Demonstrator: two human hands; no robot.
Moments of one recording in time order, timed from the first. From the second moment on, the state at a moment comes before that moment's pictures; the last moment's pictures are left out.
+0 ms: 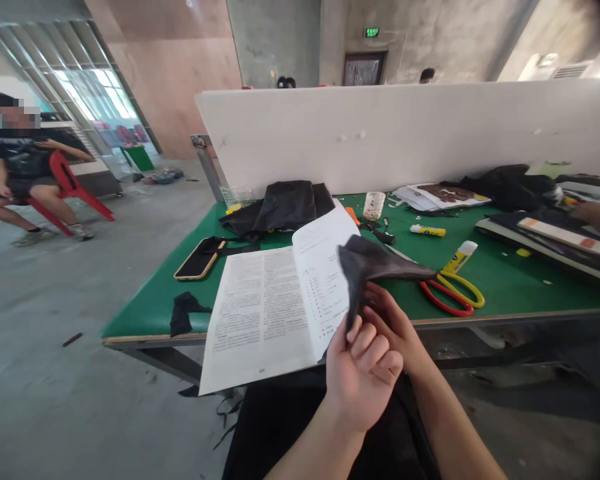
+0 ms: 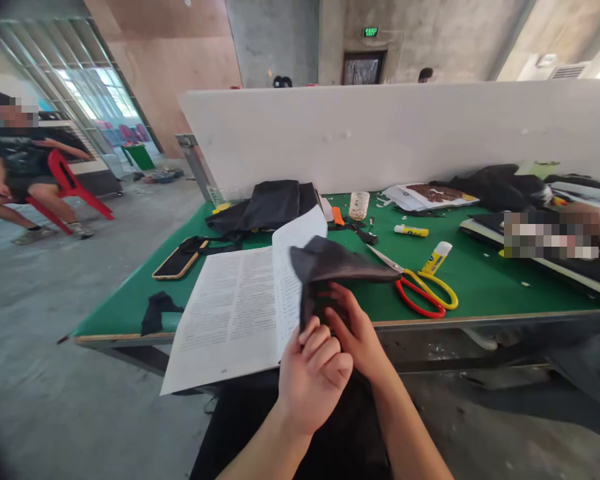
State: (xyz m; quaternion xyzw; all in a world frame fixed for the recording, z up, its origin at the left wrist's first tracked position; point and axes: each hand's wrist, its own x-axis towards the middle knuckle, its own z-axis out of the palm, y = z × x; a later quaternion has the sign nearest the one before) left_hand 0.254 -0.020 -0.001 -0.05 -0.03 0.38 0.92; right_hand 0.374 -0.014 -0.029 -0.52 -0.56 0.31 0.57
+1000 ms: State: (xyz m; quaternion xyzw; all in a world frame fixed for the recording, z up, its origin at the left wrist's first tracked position) left_hand 0.190 -0.016 -0.055 -0.01 0.35 0.46 0.81; right_hand 0.289 0.049 0.040 -0.42 -0.78 0.19 0.42
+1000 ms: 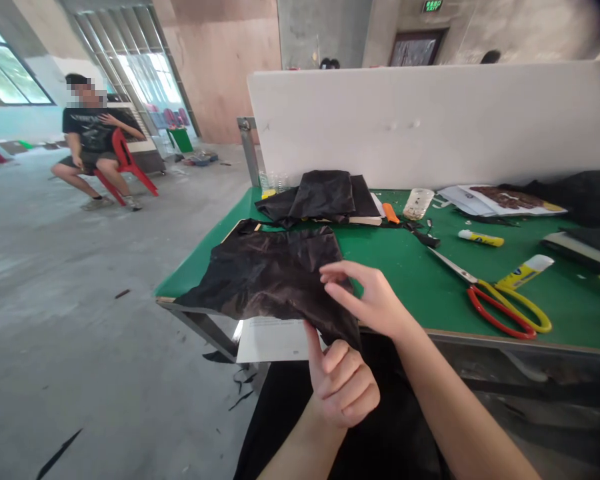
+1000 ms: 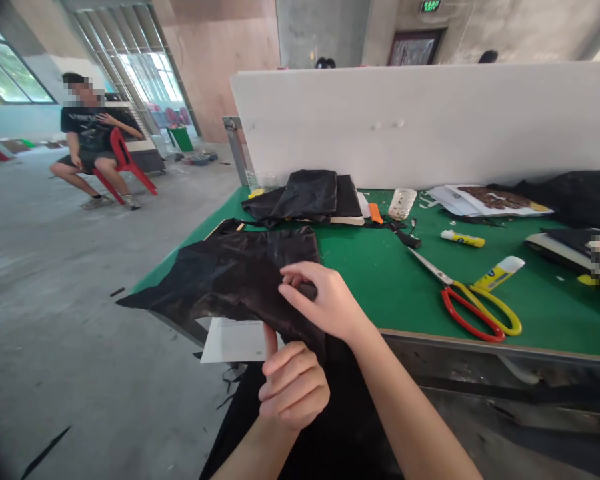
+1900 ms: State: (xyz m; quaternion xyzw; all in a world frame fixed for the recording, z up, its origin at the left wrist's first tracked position) left_hand 0.151 -0.022 -0.035 0.13 0.31 0.31 0.89; right_hand 0.269 0.000 -0.008 -0.49 -0.79 0.04 0.35
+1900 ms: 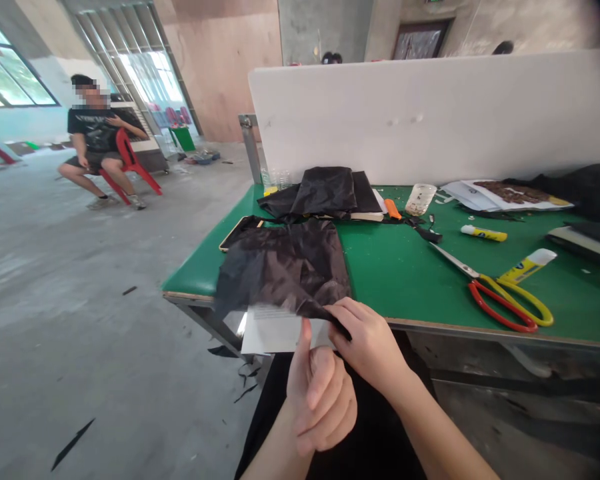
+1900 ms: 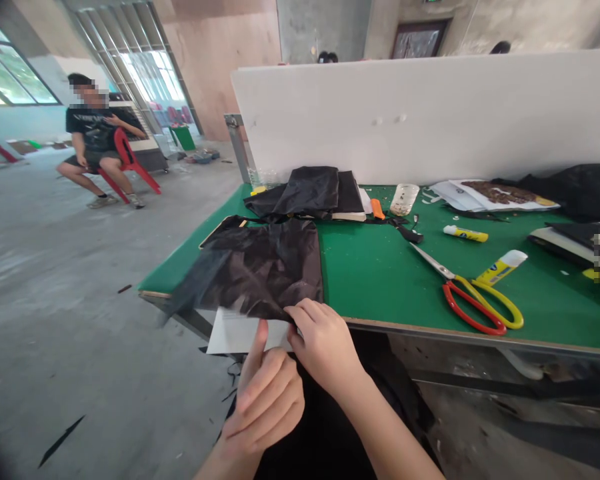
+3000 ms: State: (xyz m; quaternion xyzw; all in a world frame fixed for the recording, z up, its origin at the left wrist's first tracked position) left_hand 0.135 0.006 -0.015 0.34 0.36 0.66 0.57; right_hand 0.285 -0.014 -0.013 -0.45 -0.79 0.13 0.40
